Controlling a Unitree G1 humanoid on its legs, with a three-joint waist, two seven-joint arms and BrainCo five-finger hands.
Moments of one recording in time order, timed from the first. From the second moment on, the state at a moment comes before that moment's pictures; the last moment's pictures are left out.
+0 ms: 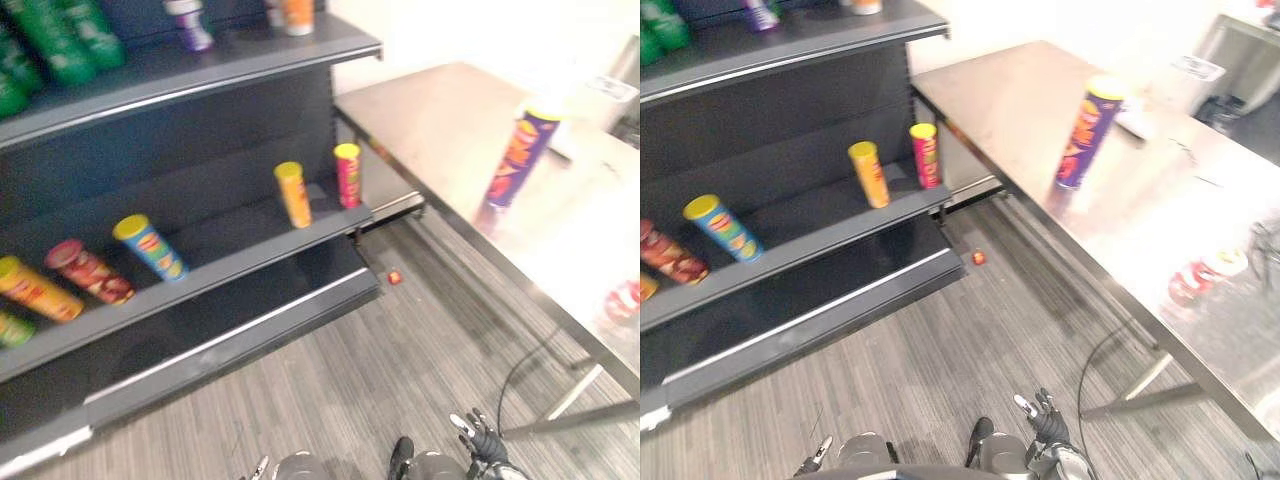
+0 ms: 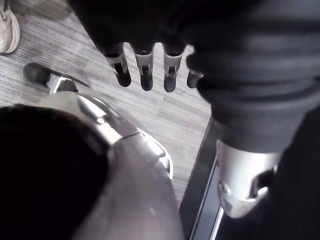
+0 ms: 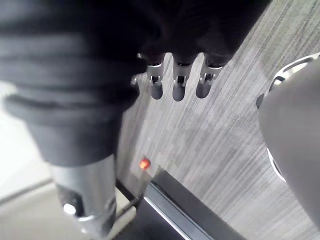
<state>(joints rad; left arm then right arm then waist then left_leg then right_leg) 0.19 0.04 0.20 1.10 -0.70 -0.14 -0.01 0.13 -0.07 -0.06 1.01 0.51 -0.31 0.18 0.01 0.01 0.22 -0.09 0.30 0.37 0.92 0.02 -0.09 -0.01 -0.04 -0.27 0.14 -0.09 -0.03</state>
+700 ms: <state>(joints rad) 0.24 0.05 0.22 1.10 -0.65 -0.18 -0.02 0.19 -0.02 -0.09 1.01 0.53 -0.31 0.14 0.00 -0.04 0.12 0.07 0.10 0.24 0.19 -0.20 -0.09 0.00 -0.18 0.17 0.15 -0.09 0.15</state>
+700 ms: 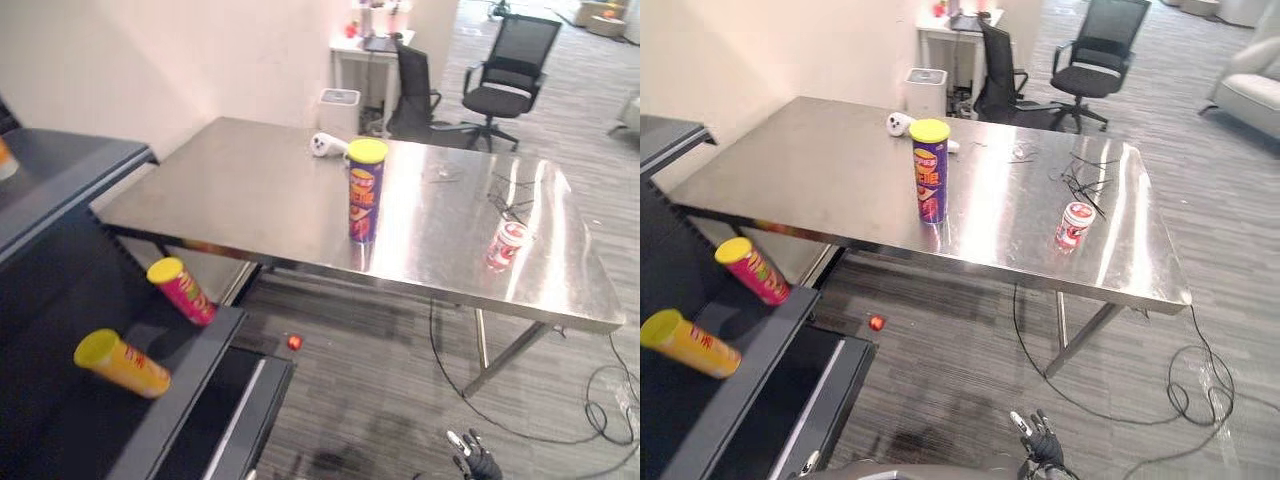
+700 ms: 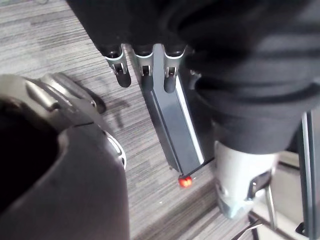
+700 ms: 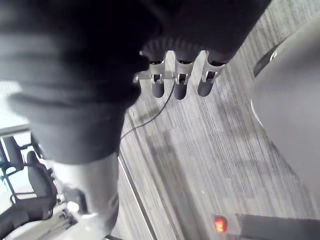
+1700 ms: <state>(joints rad) 0.25 0.11 0.13 1.06 -0.56 -0.13 0.03 0.15 -0.08 -0.41 0.54 0.67 -0.47 -0.23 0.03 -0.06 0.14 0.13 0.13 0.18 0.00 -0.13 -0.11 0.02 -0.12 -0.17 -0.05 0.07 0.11</state>
